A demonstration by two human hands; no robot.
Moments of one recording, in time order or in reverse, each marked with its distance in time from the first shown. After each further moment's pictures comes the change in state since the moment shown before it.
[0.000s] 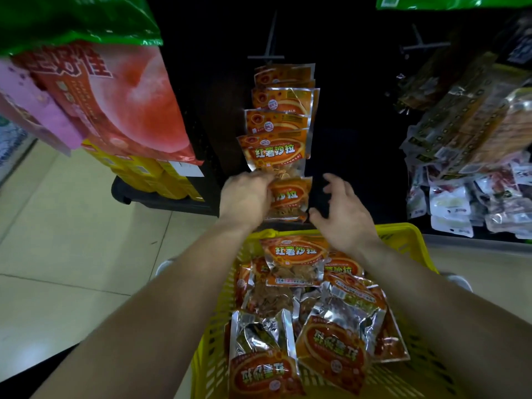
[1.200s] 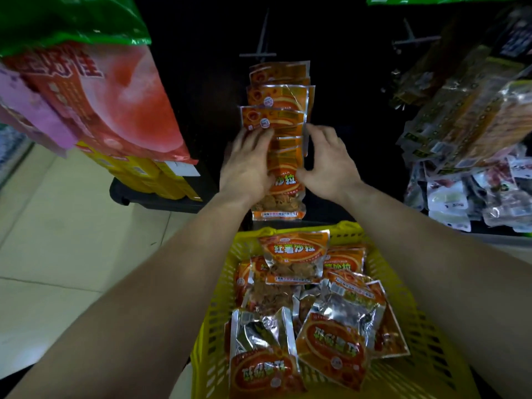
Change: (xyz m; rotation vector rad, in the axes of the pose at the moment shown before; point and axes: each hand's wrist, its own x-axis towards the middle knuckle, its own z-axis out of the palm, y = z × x) left_hand 0.039 0.005 -0.017 -0.077 -0.049 -0.032; right_hand 0.074 -0.035 -0.024 -0.006 0.025 -0.120
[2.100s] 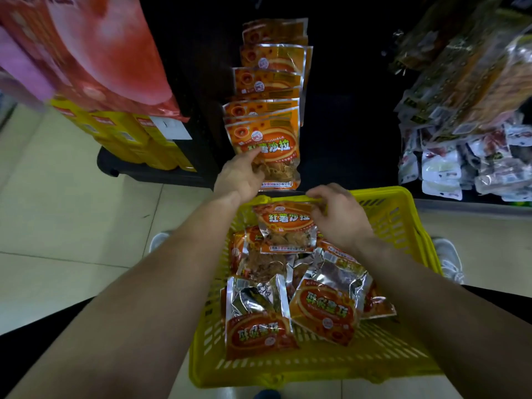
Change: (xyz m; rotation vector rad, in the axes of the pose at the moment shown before) left_hand -0.045 -0.021 0.050 -0.366 -0.256 -0.307; right_hand -0.131 0.039 0.035 0.008 -0.131 0.127
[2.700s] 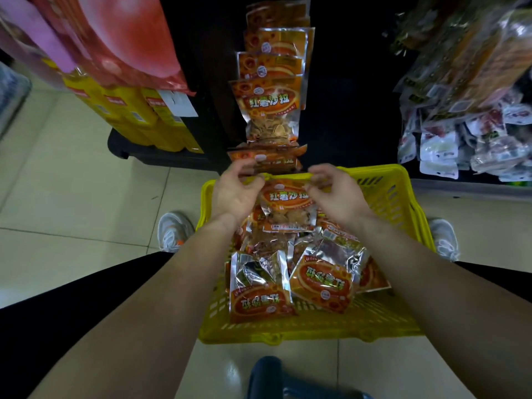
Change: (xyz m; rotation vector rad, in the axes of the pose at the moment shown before) left_hand -0.086 -0.022 0.018 -0.405 0.204 -0.054; right_hand -0.014 -0.003 -0.002 0.336 -0.030 0.122
